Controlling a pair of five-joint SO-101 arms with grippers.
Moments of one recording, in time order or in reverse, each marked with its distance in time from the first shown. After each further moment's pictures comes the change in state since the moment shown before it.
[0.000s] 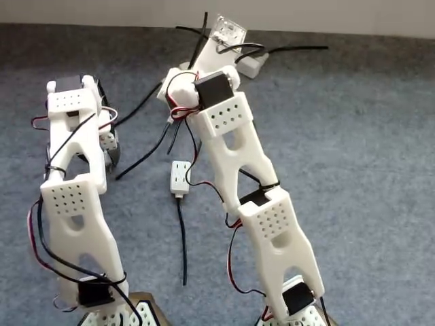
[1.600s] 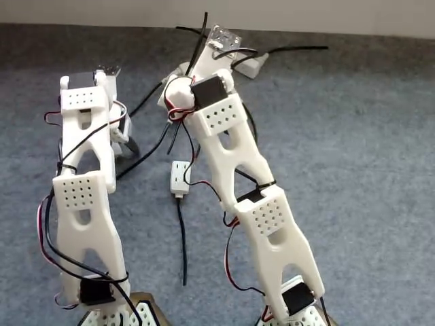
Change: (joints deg) left arm 3.4 4.6 -11.3 -0.8 -11.0; right arm 0.0 4.5 -0.8 0.0 0.0
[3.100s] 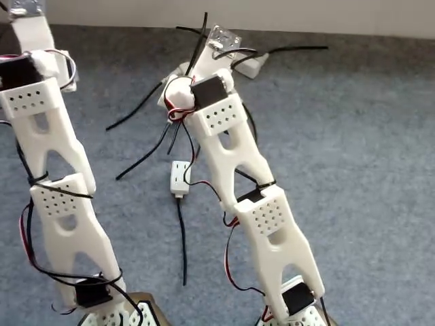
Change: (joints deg) left arm -8.5 -5.9 -36.5 1.1 4.3; right arm 0.0 0.0 0.0 0.0 0.0
